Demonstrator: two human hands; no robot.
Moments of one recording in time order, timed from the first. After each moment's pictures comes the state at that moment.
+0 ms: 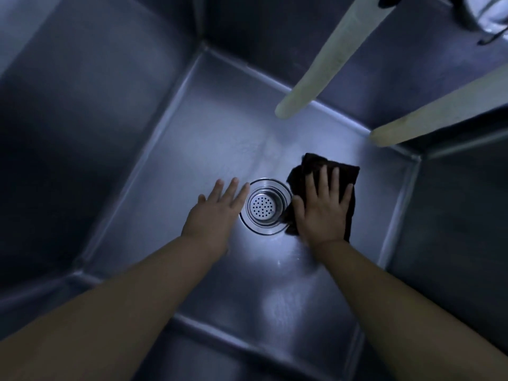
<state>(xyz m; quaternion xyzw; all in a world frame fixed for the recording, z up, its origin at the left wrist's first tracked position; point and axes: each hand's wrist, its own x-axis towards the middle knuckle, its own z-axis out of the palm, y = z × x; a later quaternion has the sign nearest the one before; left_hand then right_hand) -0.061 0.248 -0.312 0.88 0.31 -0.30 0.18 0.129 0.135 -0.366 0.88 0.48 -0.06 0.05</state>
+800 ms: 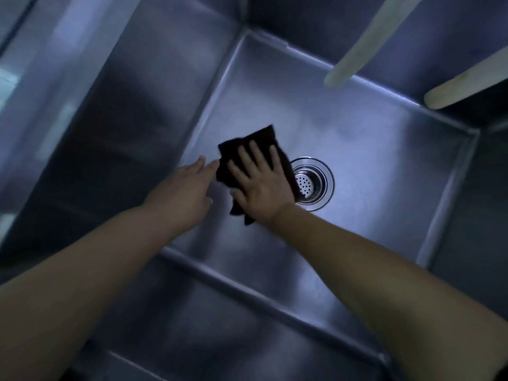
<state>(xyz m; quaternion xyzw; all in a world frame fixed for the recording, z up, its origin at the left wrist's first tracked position) -0.158 0.296 -0.258 0.84 0.41 -0.24 0.25 -0.005 0.219 -0.367 0.69 0.72 -0.08 -0.01</state>
